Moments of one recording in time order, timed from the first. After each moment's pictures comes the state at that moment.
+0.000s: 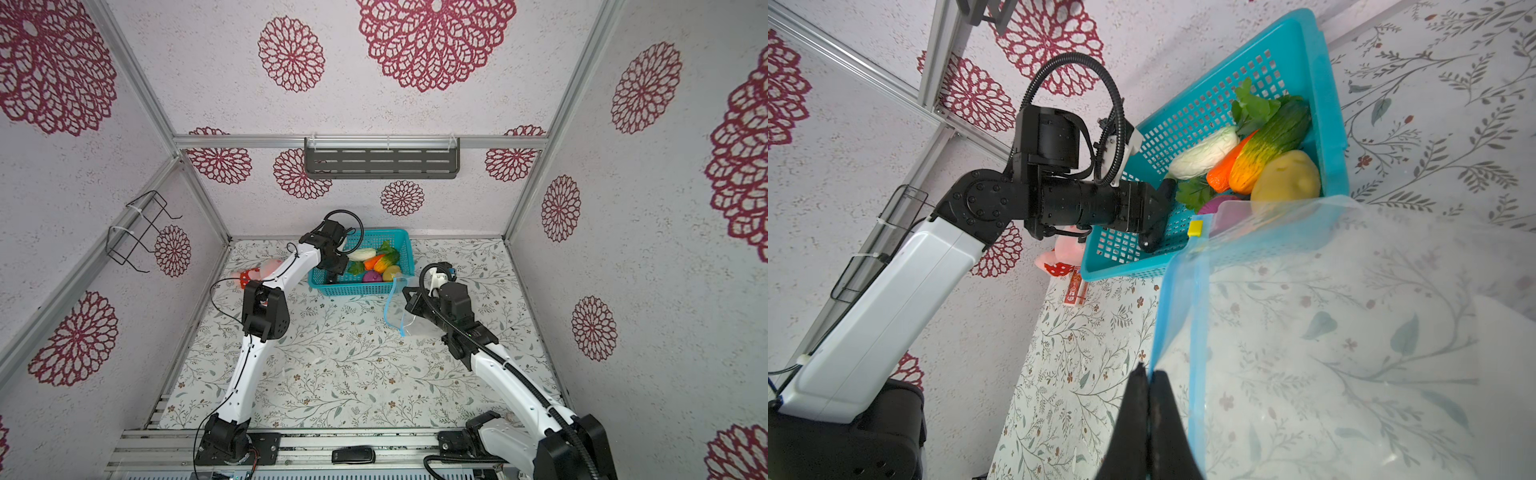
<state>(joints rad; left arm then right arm) -0.37 2.61 2.44 -0.94 -0.13 -0.01 0.43 1.07 0.72 0.03 -0.22 0.78</state>
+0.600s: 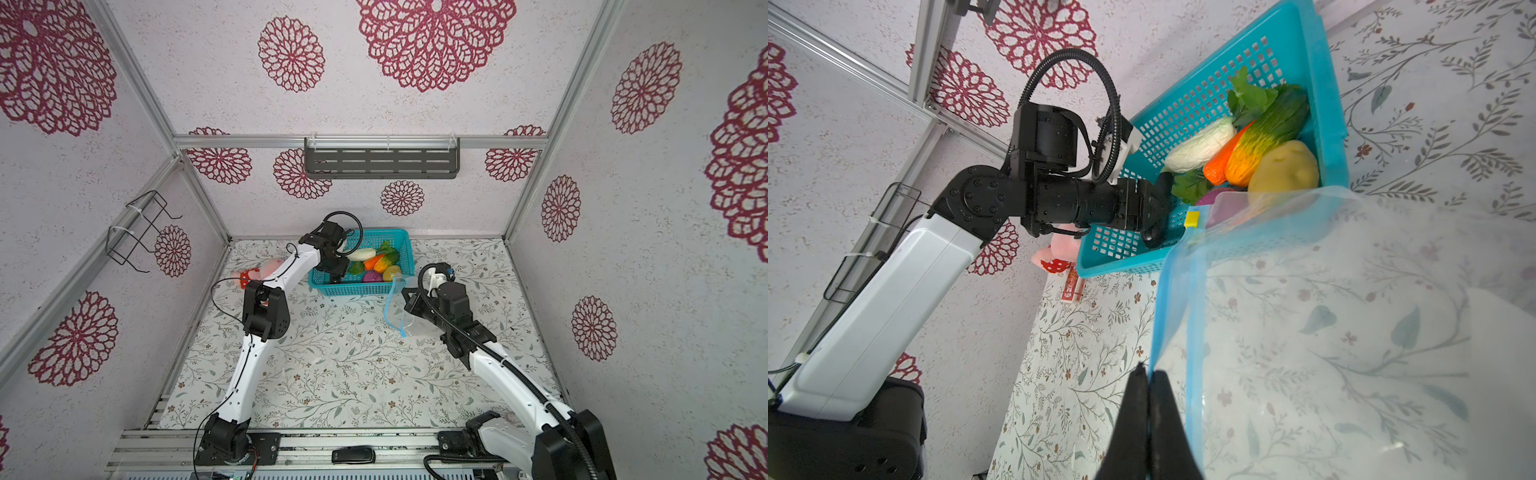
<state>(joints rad) -0.36 2.63 2.45 -0.97 -0.07 -0.04 0.43 1.09 0.72 0.04 -0.22 0.79</state>
